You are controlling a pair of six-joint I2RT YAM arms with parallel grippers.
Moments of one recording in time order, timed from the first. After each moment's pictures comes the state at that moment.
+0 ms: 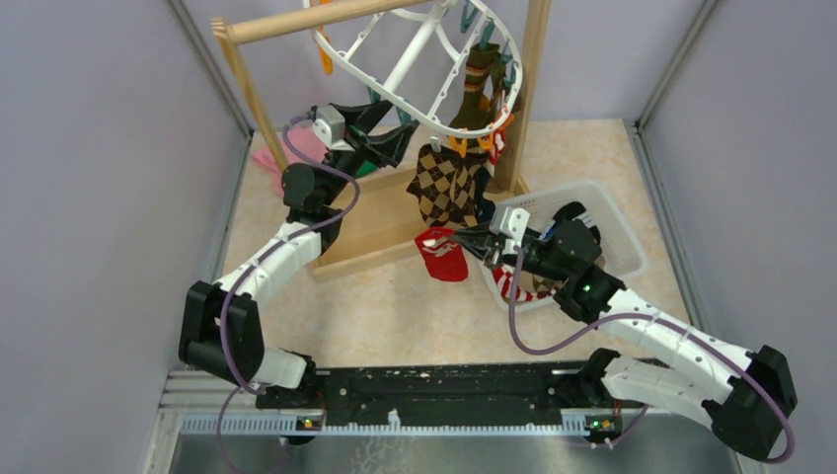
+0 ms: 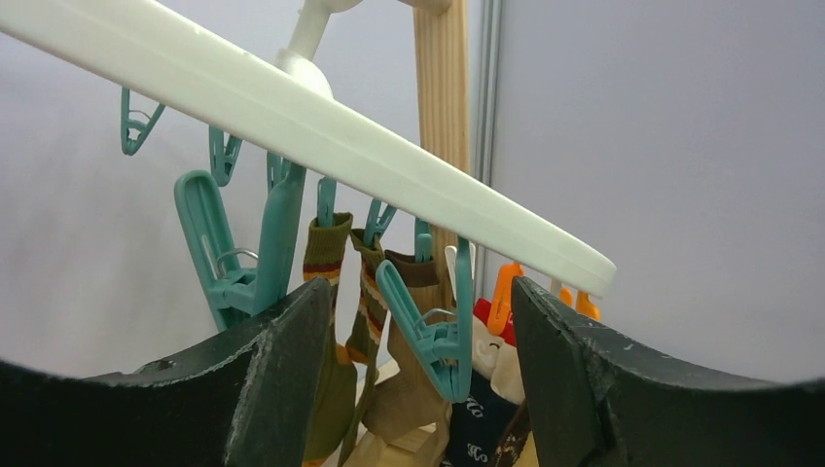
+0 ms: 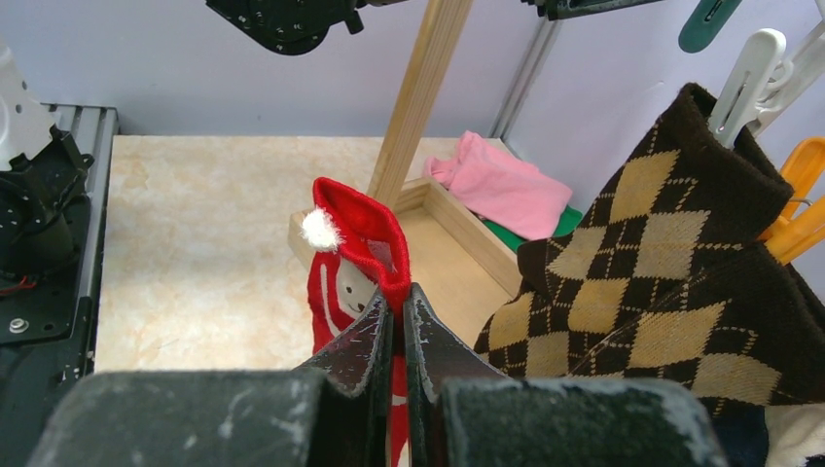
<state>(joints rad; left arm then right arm) -0.35 1.42 1.00 1.07 0.45 -0.31 0.78 0.94 0.67 0.42 -0.44 -0.24</state>
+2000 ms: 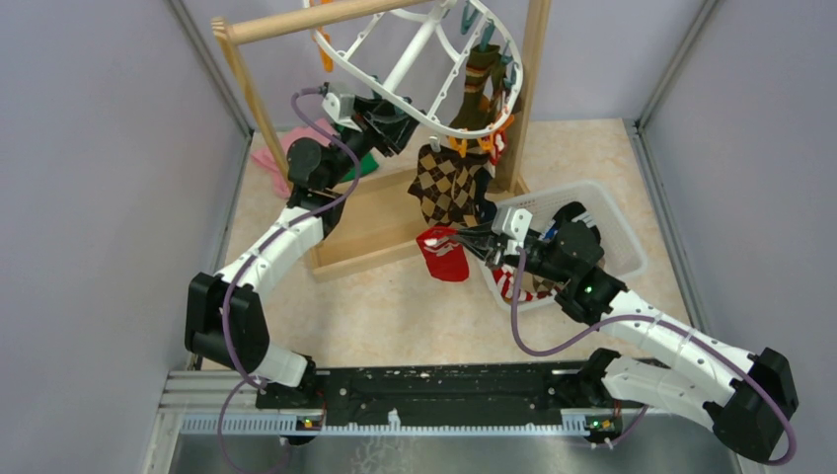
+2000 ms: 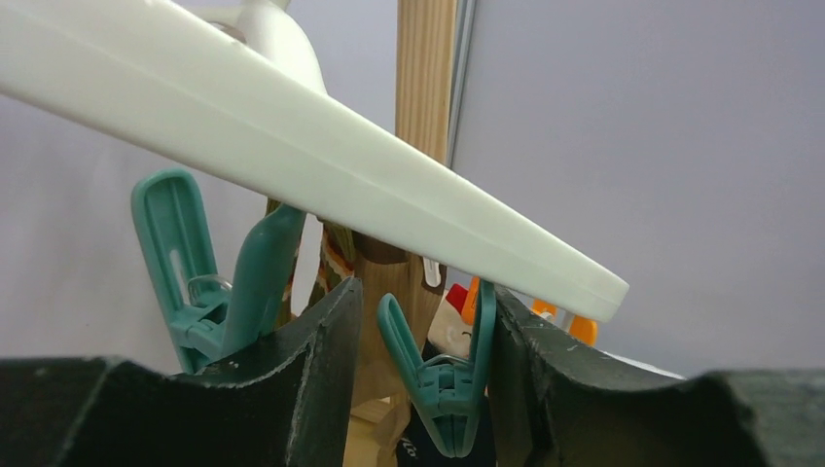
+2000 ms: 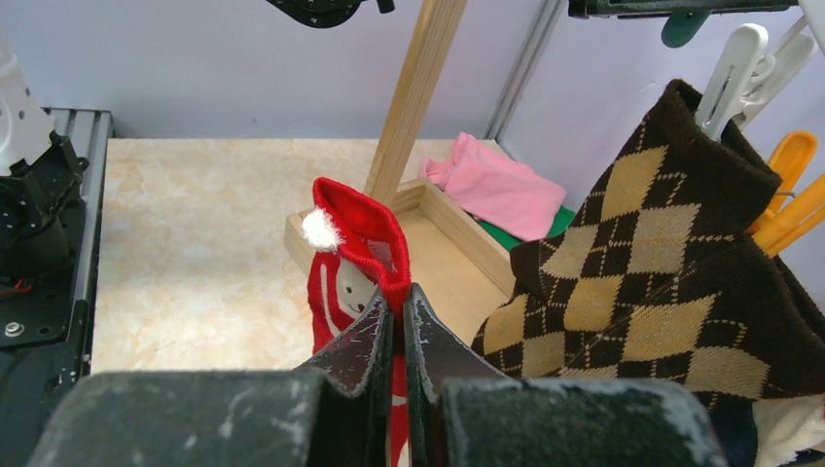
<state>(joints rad) -0.35 1.47 1.15 0.87 0.51 -0.40 0.78 0.93 0.66 0.42 -0.43 -0.24</state>
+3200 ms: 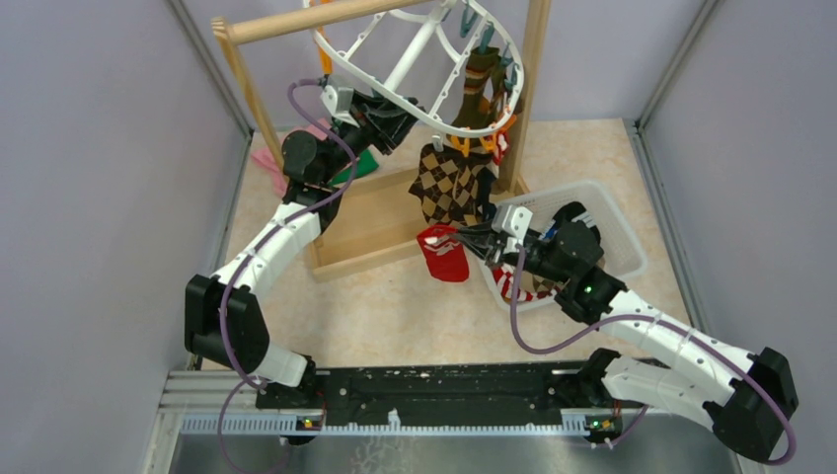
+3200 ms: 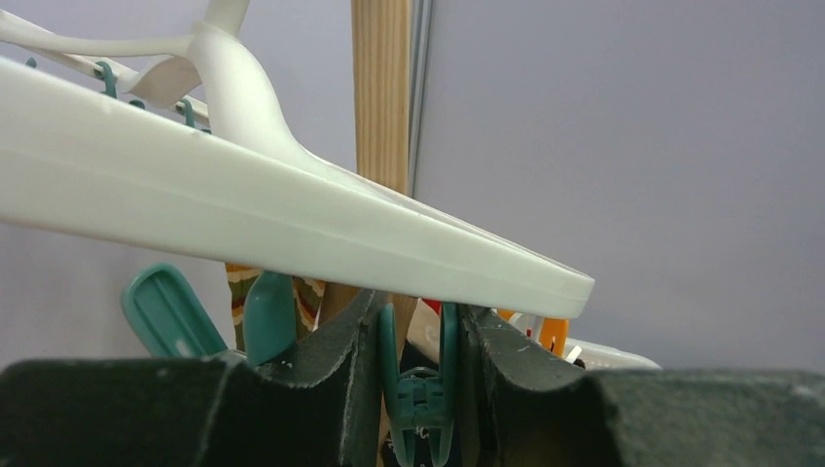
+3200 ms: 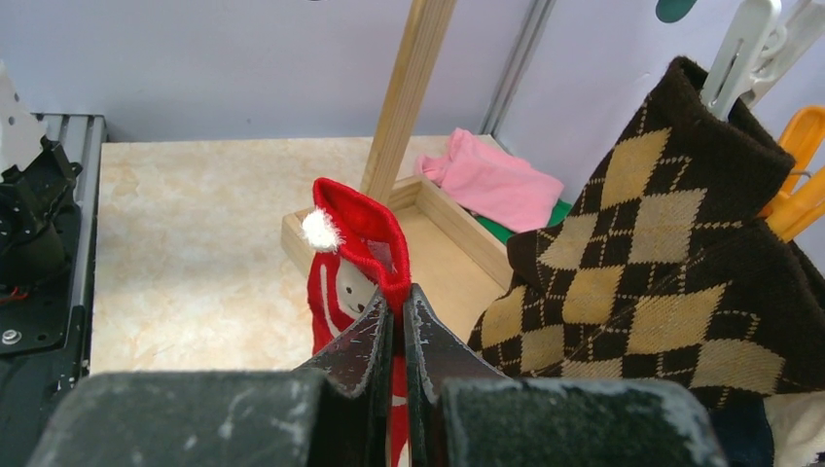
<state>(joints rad) -0.34 1.47 1.21 0.82 0.61 -0.42 0.78 0.93 0.66 0.42 -0.42 -0.23</state>
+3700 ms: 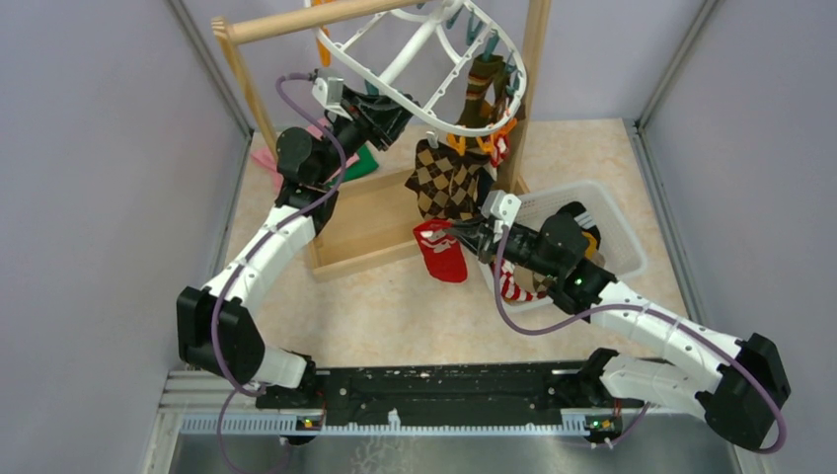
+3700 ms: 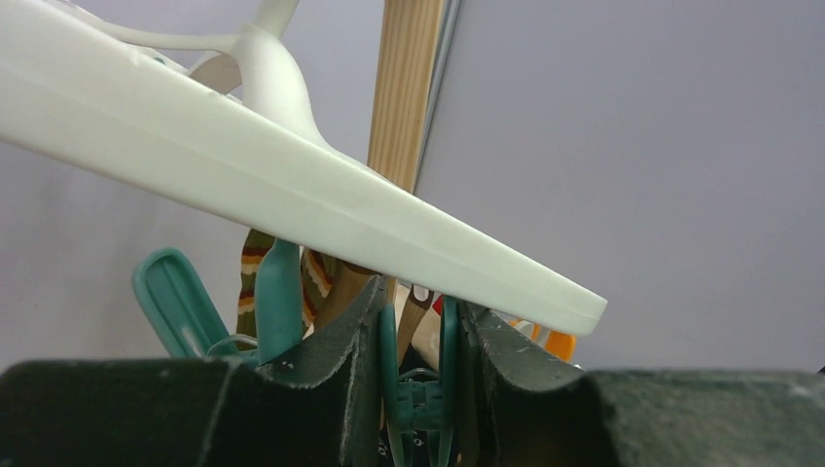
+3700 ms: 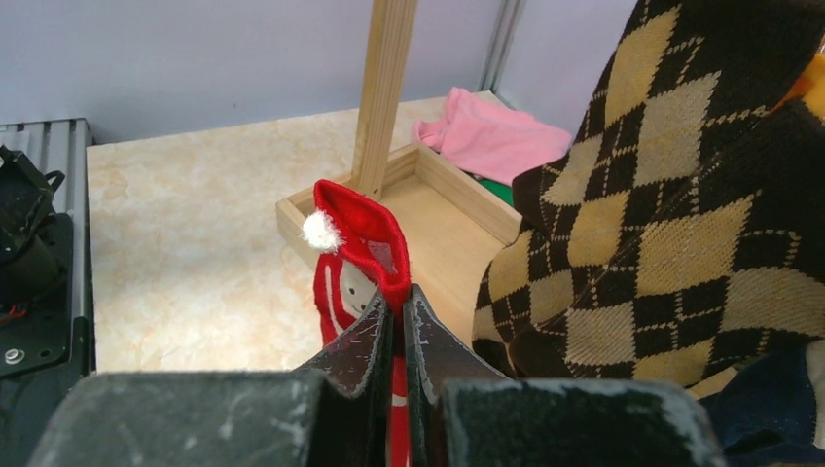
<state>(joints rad) -0.34 1.42 1.22 0.72 0.53 -0.50 0.78 1.01 0.69 0.39 -0.35 -0.15</state>
